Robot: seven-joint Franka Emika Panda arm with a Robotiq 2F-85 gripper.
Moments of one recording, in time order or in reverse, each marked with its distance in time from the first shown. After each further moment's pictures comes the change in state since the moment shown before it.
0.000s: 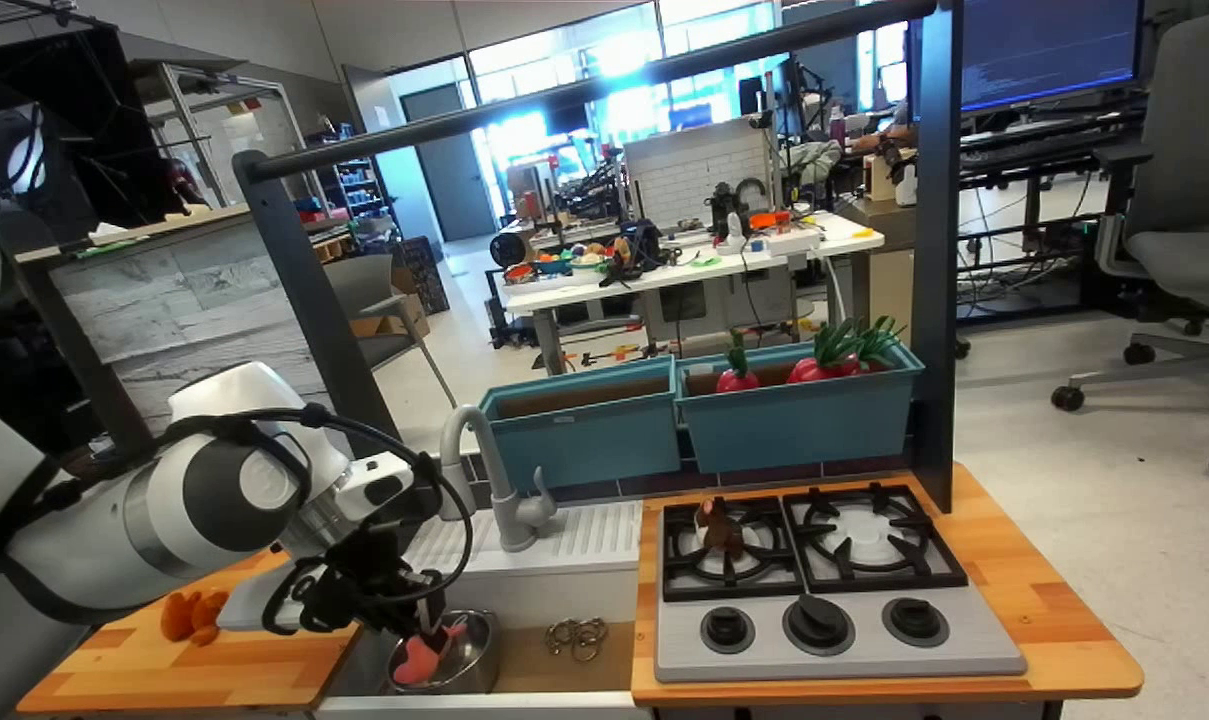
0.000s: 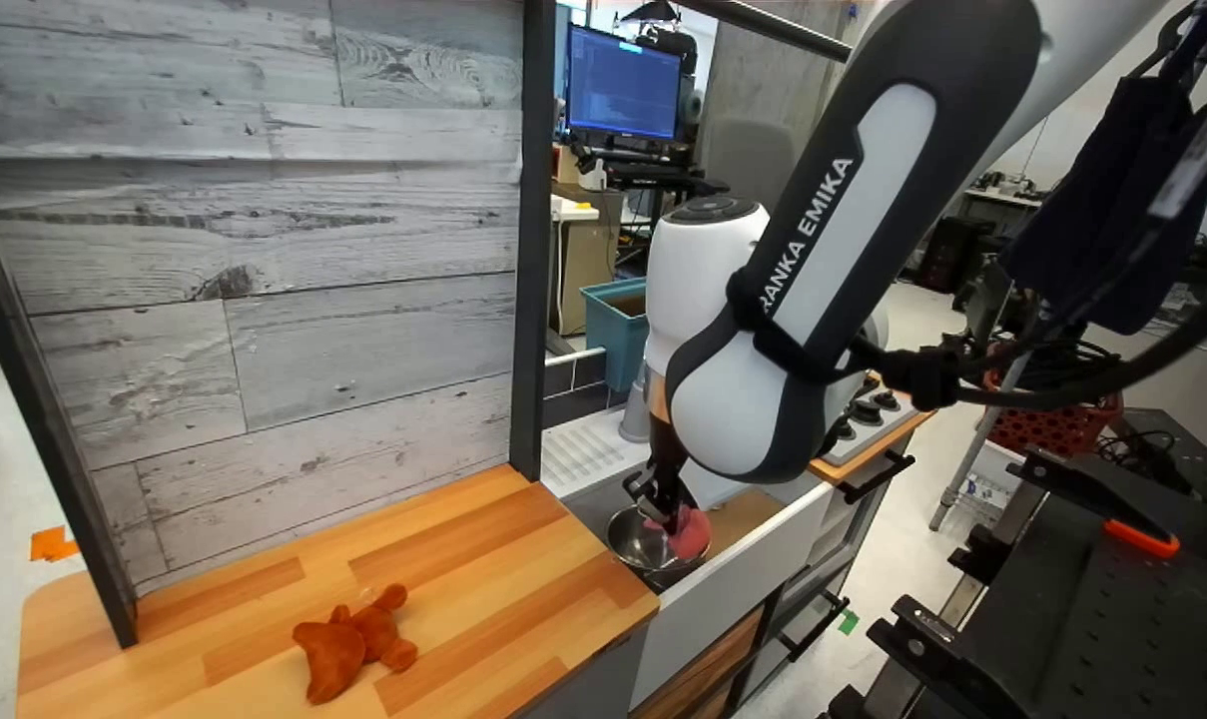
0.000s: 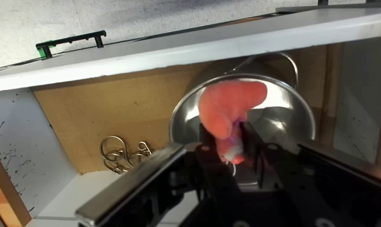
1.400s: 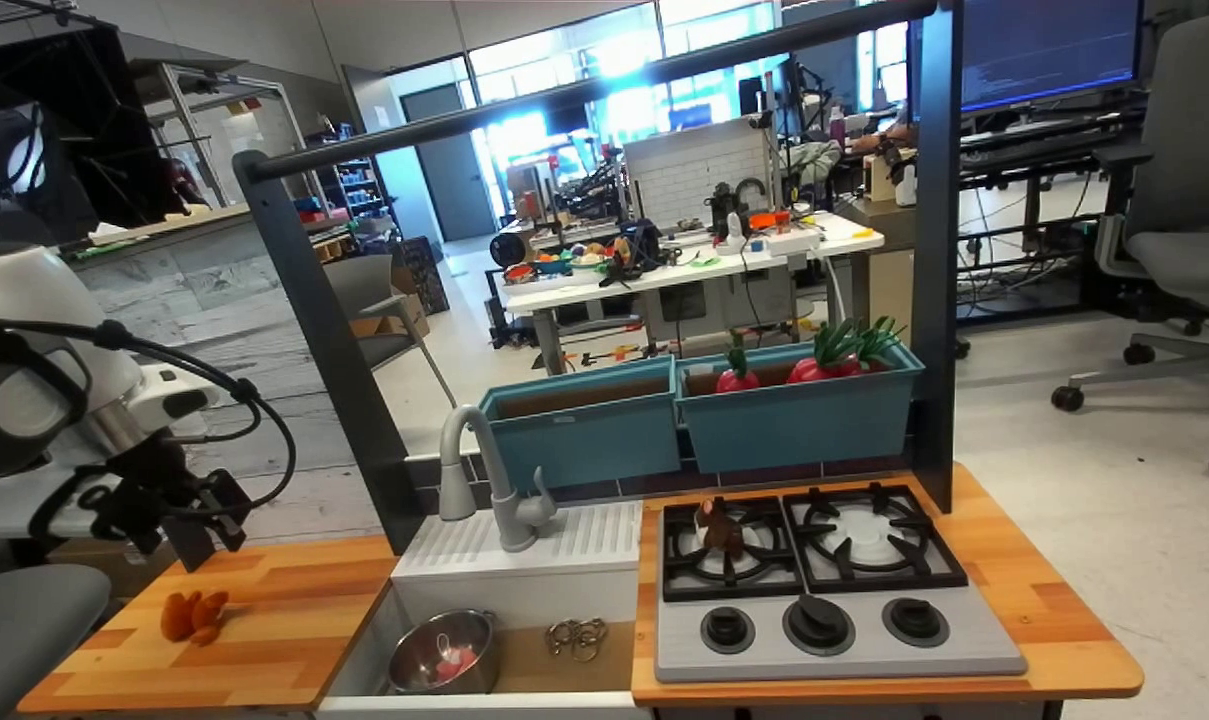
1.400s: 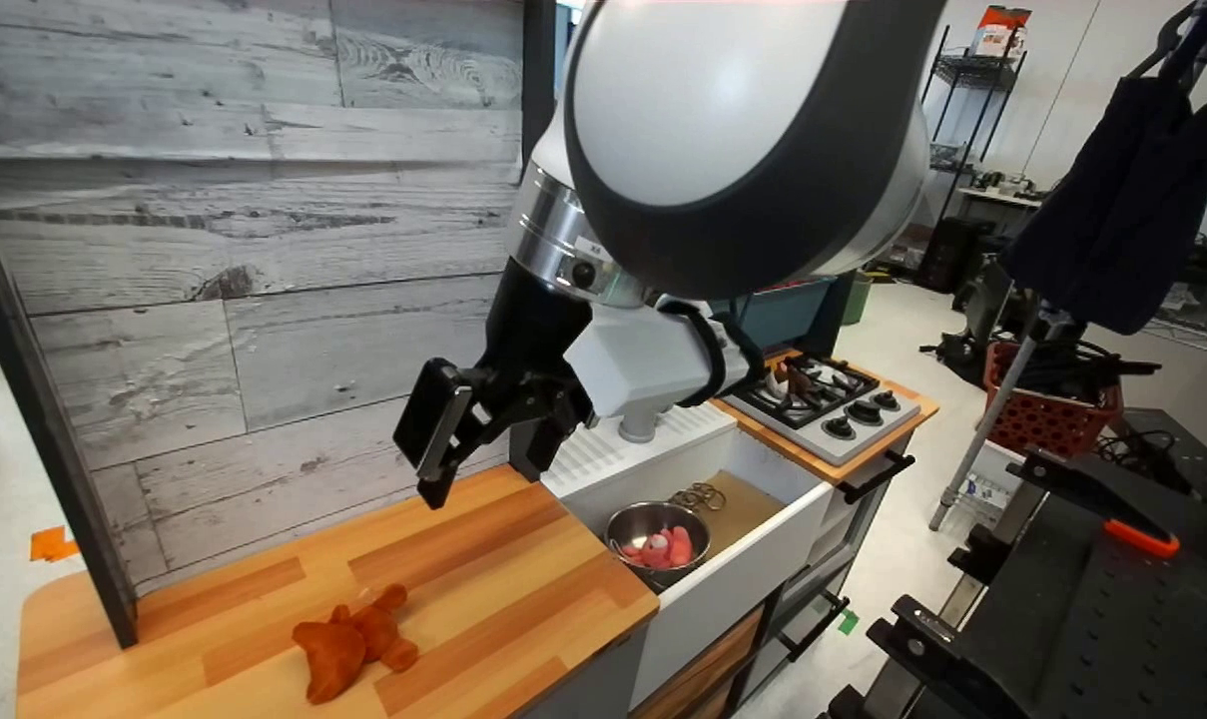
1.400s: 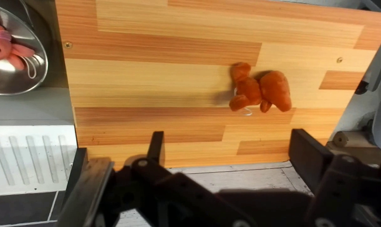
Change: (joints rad) arm -0.196 -0.336 0.462 -0.221 0.006 0.140 -0.233
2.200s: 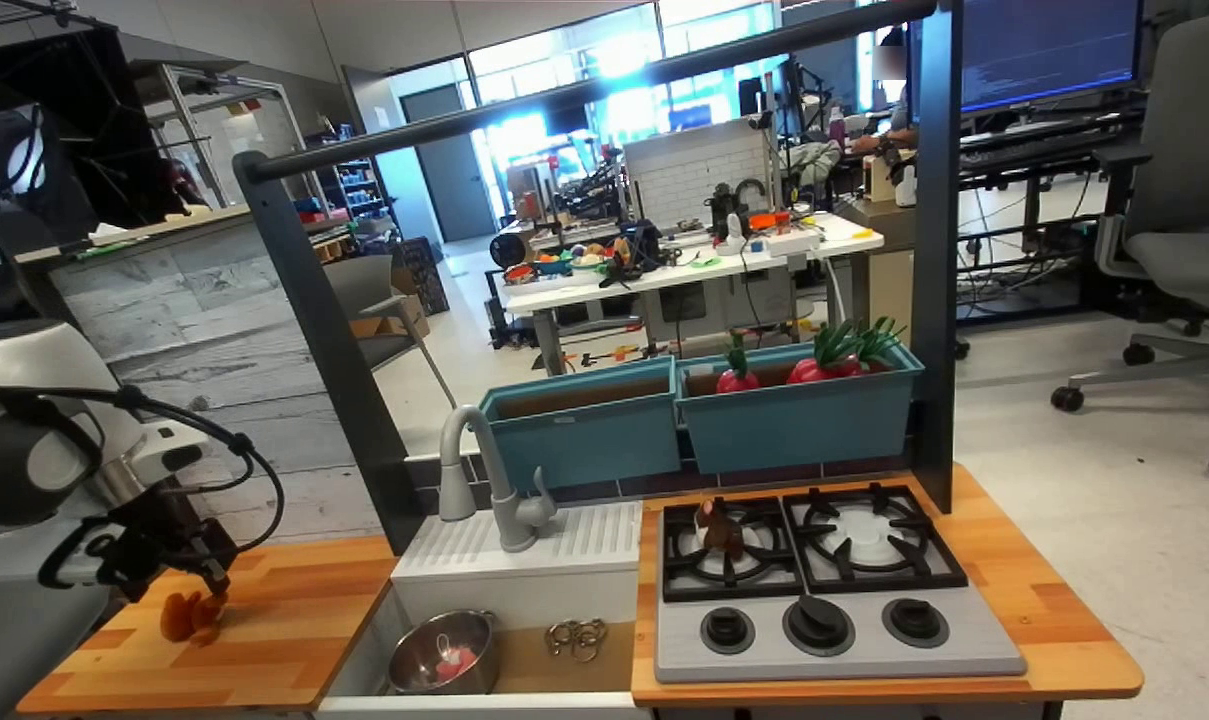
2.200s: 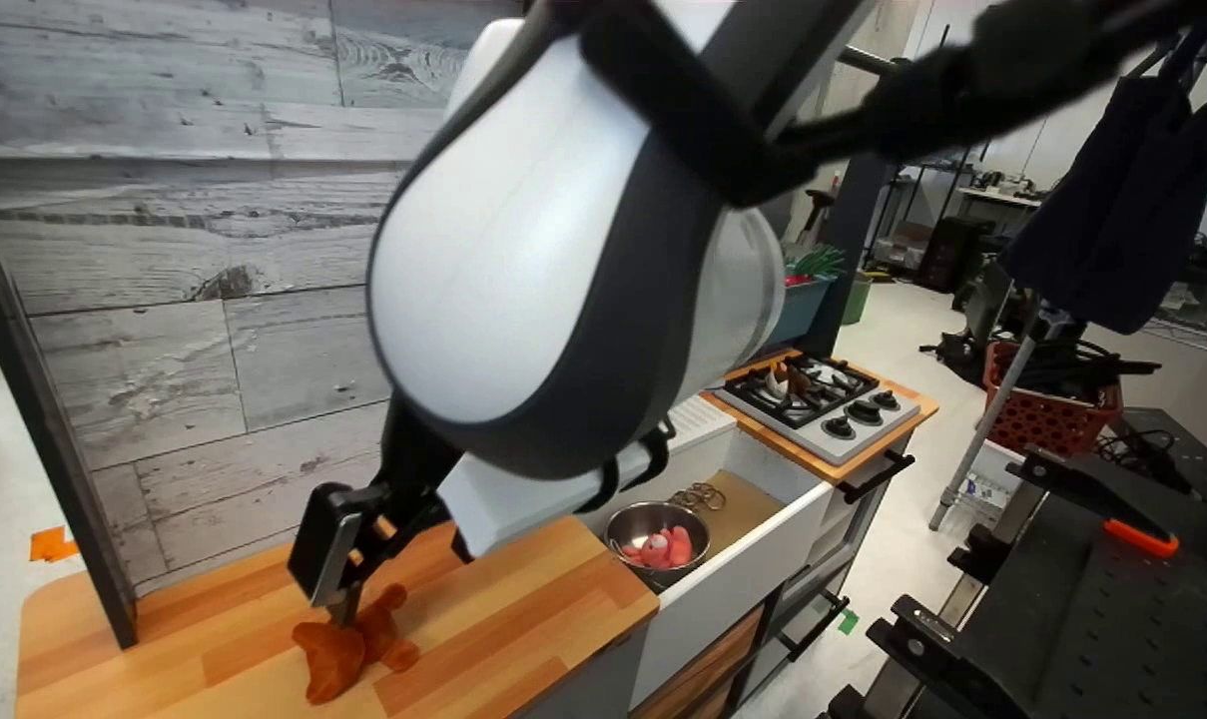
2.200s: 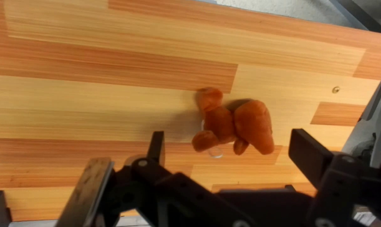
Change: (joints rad) arm 0.121 0.210 -0.031 0.238 0.000 -0.087 0.019
